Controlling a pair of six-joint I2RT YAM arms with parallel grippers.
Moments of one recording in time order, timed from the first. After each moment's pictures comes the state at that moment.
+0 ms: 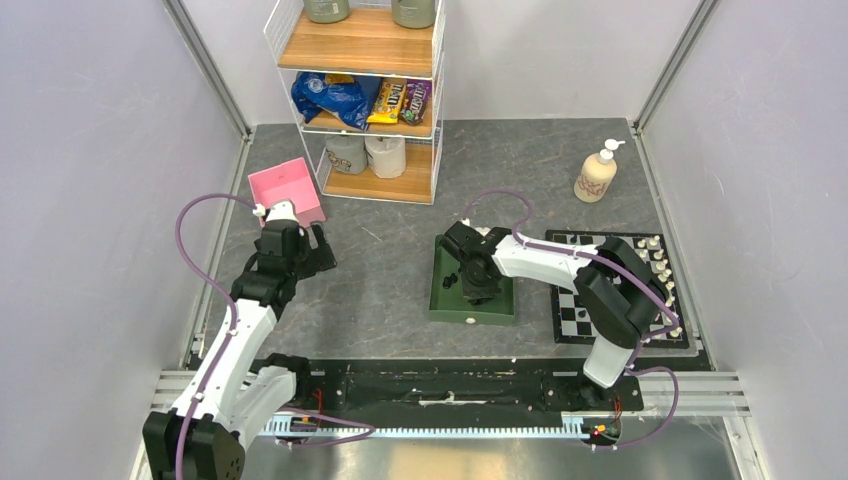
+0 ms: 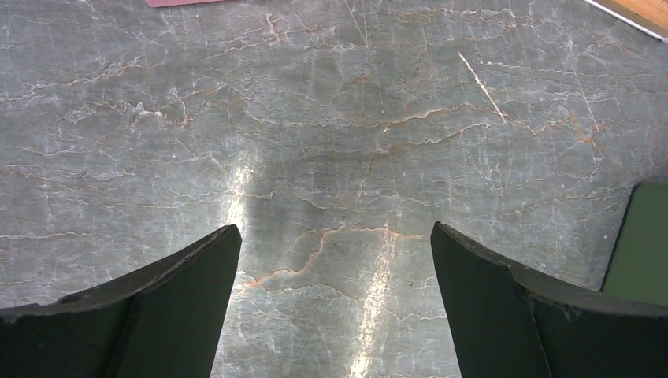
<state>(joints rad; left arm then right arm) -0.14 0.86 0.64 -0.50 -0.20 -0.37 0.82 1.74 1.08 -0.71 0.16 0.73</state>
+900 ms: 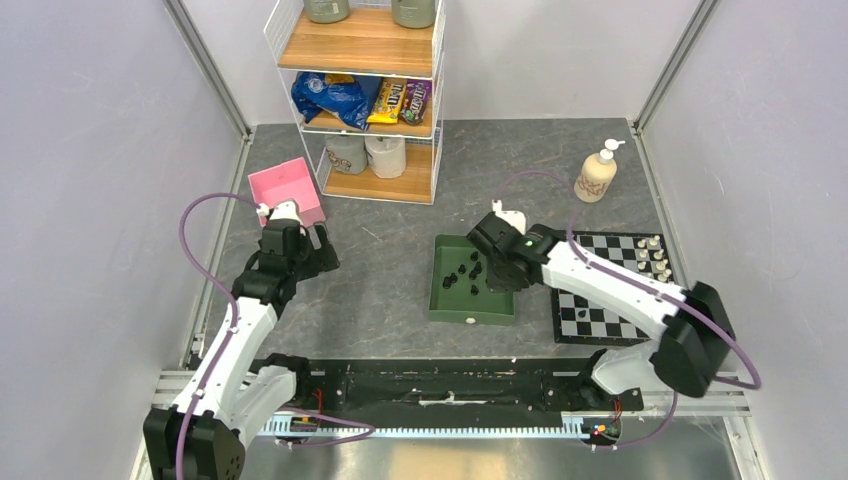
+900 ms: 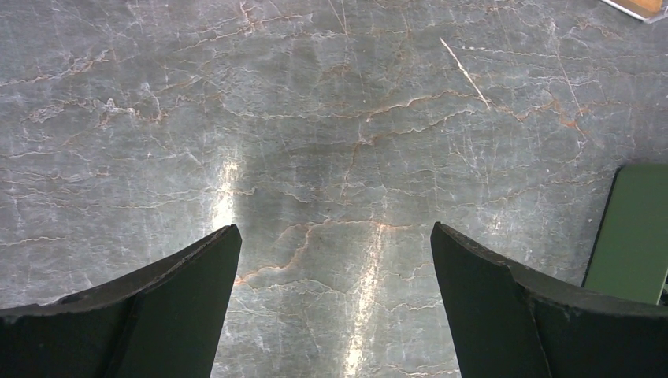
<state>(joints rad) -0.14 0.87 0.64 -0.50 -0.15 -0.37 0.82 1.43 1.08 -0.91 0.27 0.77</state>
